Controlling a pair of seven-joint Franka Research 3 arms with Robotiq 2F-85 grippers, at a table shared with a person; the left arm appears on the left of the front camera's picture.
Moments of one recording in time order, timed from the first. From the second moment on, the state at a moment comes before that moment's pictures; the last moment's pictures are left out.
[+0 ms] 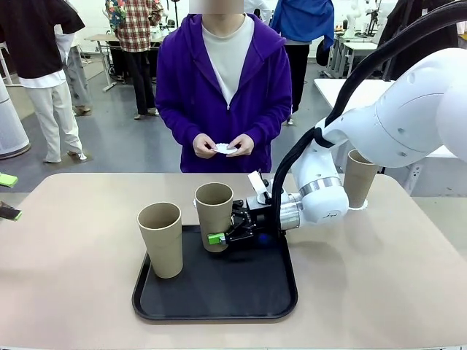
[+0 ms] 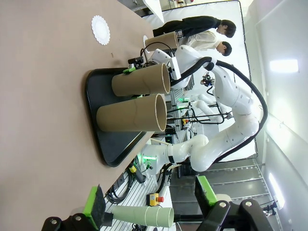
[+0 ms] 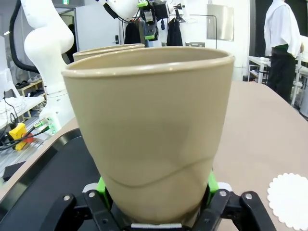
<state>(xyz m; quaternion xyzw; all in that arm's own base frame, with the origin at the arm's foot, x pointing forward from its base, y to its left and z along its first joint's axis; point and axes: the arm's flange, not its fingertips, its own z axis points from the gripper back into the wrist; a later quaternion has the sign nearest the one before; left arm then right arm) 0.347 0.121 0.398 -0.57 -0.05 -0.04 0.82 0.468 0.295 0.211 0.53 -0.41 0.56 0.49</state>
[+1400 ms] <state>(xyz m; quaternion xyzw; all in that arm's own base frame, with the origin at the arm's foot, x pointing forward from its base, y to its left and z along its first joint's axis) 0.347 0.121 0.398 -0.57 -0.05 -0.04 0.82 0.420 0.327 0.448 0.46 -0.41 0.54 0.57</state>
